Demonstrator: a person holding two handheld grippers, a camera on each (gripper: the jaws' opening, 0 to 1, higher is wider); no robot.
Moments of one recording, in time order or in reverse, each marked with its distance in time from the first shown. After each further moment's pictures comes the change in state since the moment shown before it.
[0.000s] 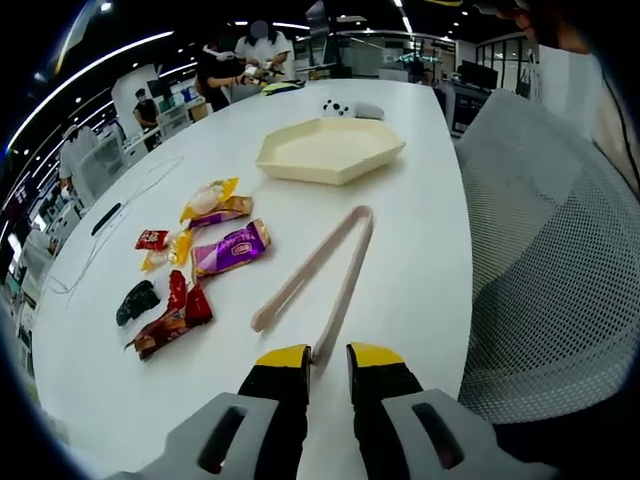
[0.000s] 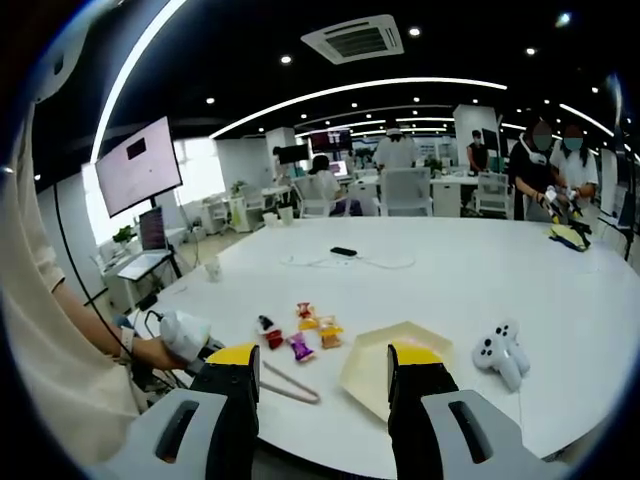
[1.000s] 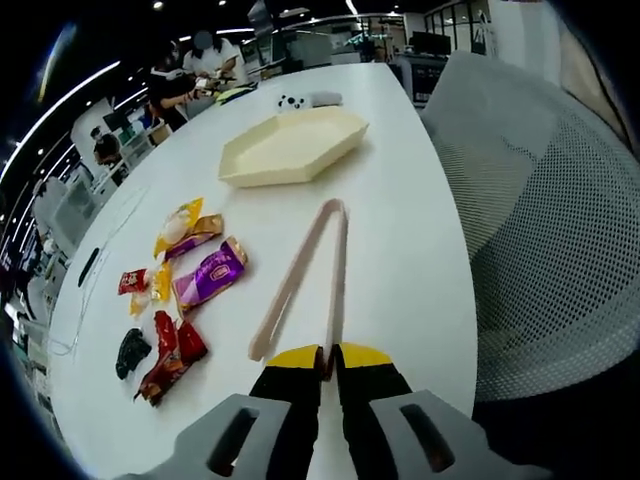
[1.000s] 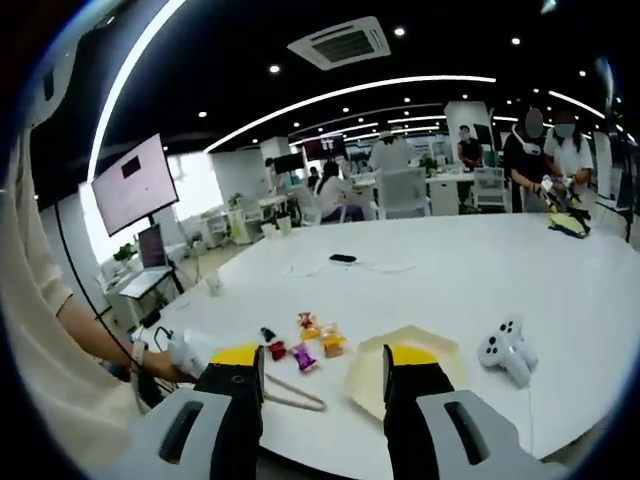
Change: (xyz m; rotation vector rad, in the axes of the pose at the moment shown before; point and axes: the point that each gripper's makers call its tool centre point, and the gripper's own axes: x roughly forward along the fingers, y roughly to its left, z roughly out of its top) left arm 0.009 -0.004 0.005 0.214 0.034 -0.064; right arm 0.002 -0.006 0.008 0.075 -0.042 0.004
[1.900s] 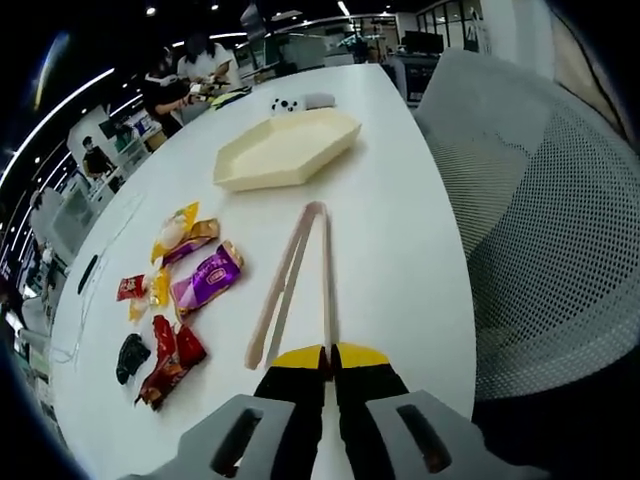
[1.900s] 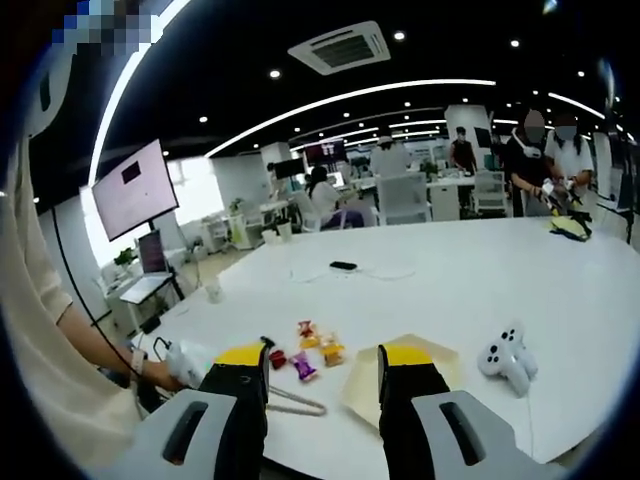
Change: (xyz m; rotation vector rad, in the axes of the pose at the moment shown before) left arm 0.001 -0.001 -0.001 0.032 -0.005 -0.008; right arm 0.006 -0.002 0.010 -0.010 -0.013 -0.001
